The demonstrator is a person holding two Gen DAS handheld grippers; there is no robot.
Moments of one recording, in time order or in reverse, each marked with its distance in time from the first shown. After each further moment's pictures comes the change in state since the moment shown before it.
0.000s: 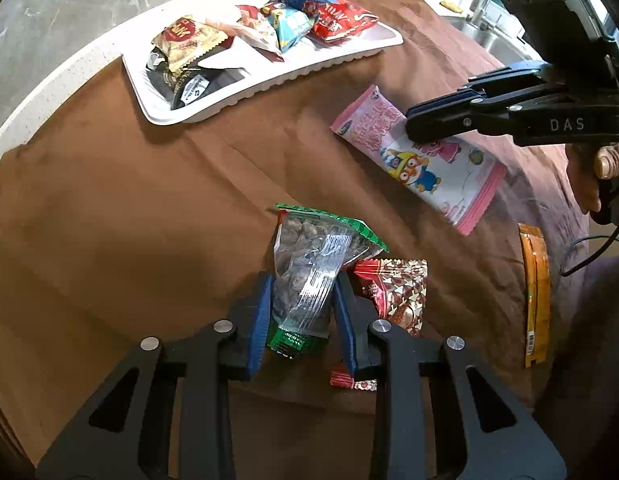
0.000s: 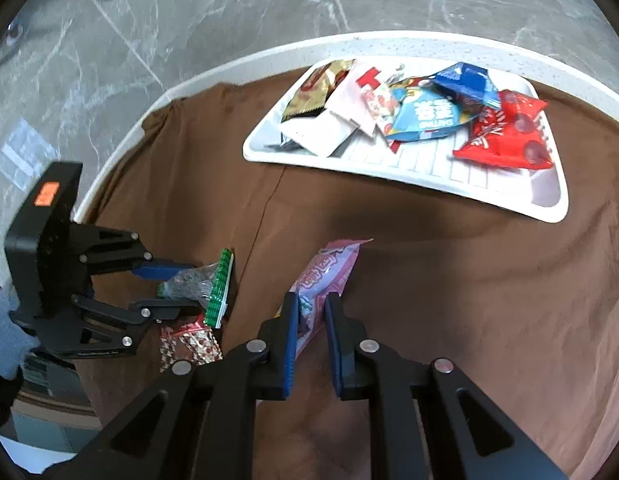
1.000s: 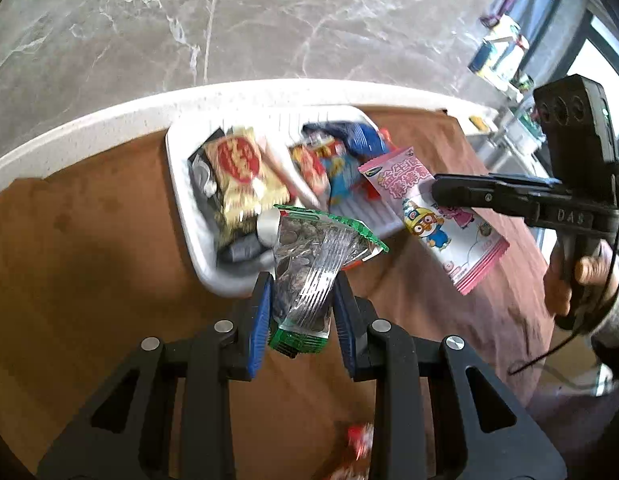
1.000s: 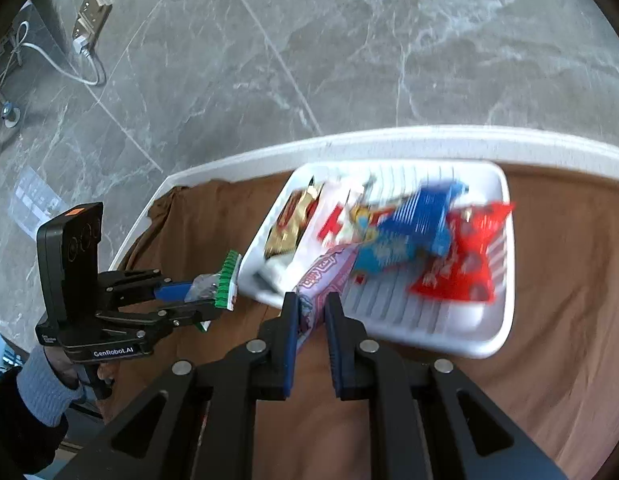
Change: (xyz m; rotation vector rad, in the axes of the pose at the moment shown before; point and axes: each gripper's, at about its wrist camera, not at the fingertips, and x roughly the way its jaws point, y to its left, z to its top) left arm -0.042 0.060 0.103 -0.261 -0.228 -0.084; right arm -0.046 -0.033 0.083 0.054 -0.185 0.035
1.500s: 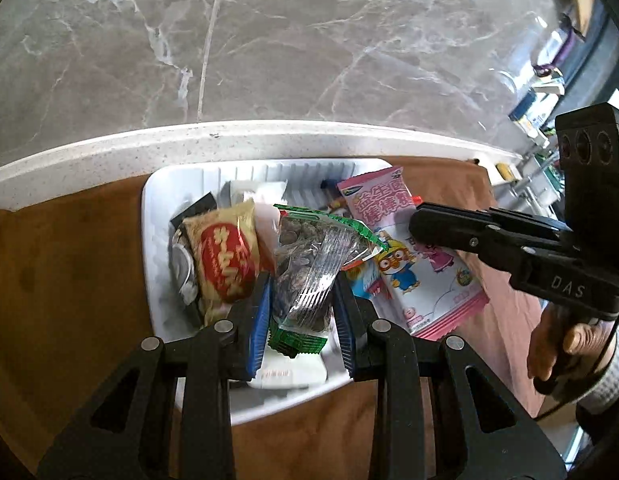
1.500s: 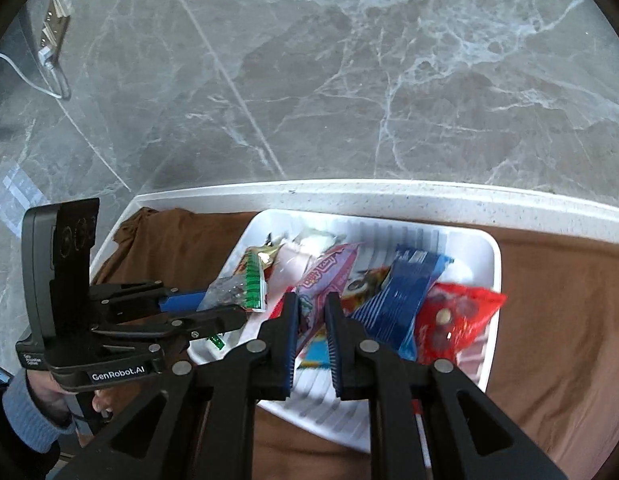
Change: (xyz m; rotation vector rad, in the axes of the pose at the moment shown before) left arm 0.063 0.007 0.082 -0.141 -0.034 0.026; right arm 0.039 -0.029 0.064 -0.036 -0.001 -0.065
